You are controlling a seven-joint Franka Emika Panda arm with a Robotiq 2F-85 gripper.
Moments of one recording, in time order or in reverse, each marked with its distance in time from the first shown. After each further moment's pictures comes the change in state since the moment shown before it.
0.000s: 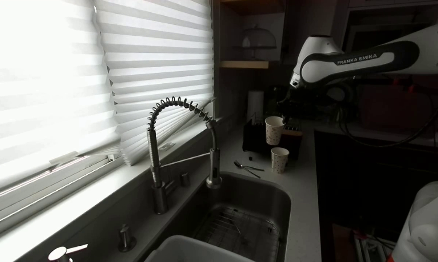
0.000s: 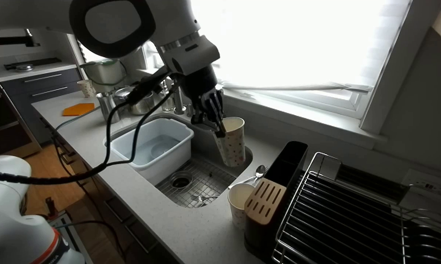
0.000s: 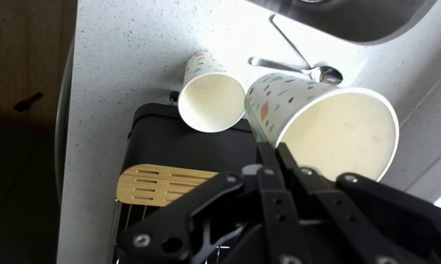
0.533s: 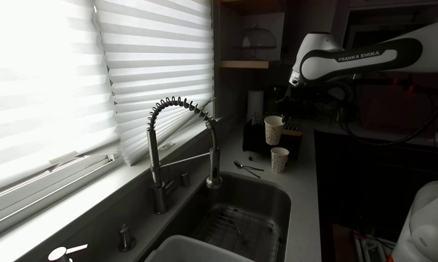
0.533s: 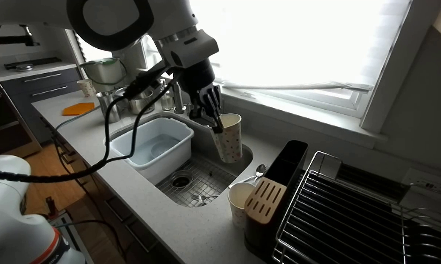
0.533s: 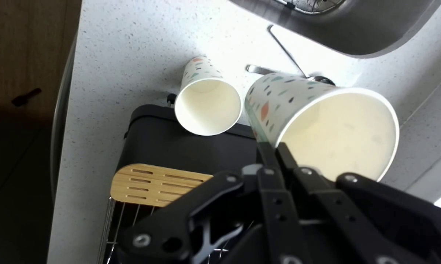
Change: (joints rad) arm 0.010 -0.004 0.007 0.015 0.001 -0.032 -0.024
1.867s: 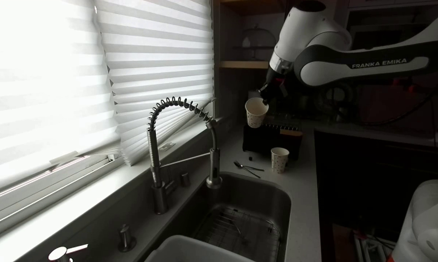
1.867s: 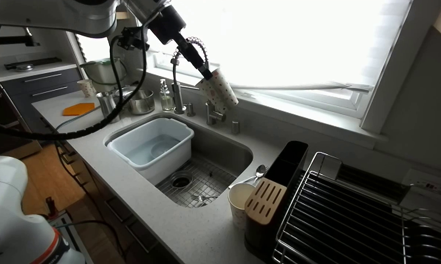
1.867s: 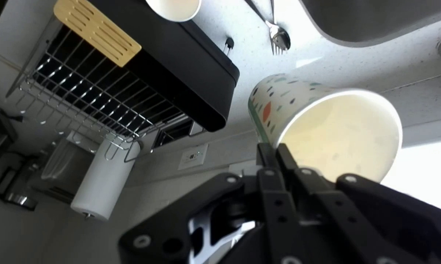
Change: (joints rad) arm 0.086 -0.075 0.239 0.049 -0.320 0.047 -0.132
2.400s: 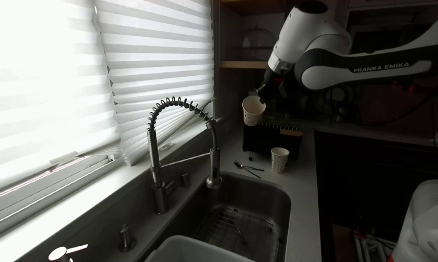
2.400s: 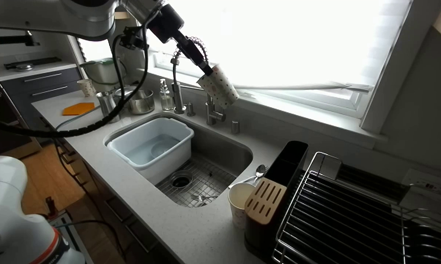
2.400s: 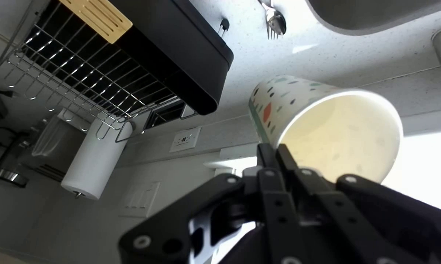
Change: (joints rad) arm 0.011 -0.009 0.008 -0.017 -0.031 0.051 -0.003
